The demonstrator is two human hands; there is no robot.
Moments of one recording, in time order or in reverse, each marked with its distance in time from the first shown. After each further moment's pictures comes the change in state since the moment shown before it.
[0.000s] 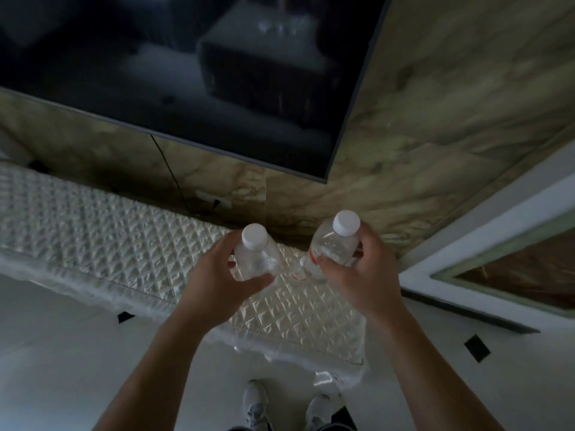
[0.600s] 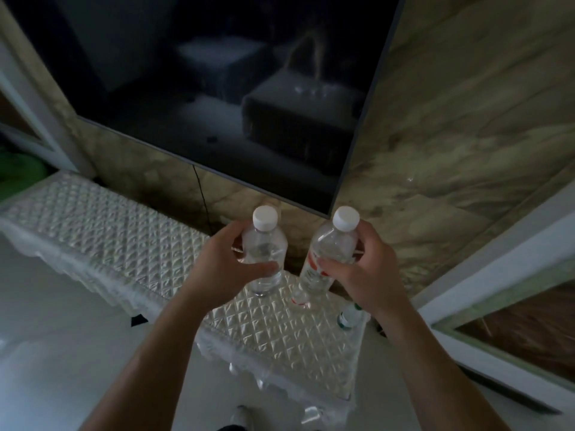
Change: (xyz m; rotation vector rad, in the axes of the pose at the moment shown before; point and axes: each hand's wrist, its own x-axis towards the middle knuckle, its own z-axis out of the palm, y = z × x) left_hand -0.046 0.104 -0.031 -0.056 0.150 0.035; right_hand -0.019 -0.065 -0.084 0.075 -0.133 -0.176
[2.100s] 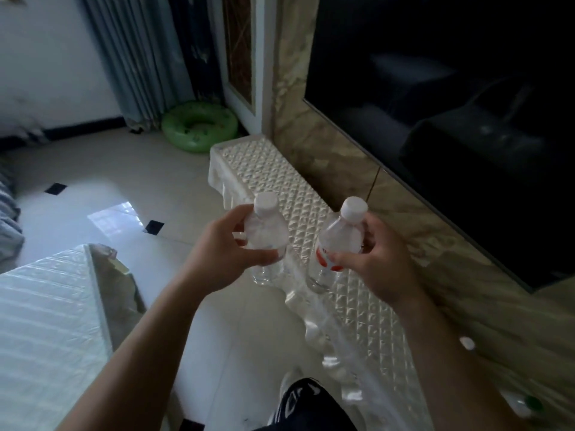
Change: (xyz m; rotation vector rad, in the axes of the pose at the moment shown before) left_hand -0.203 -0.192 -0.344 -0.177 0.445 -0.274; right_hand -0.083 -0.213 0.351 0.070 -0.596 -0.204
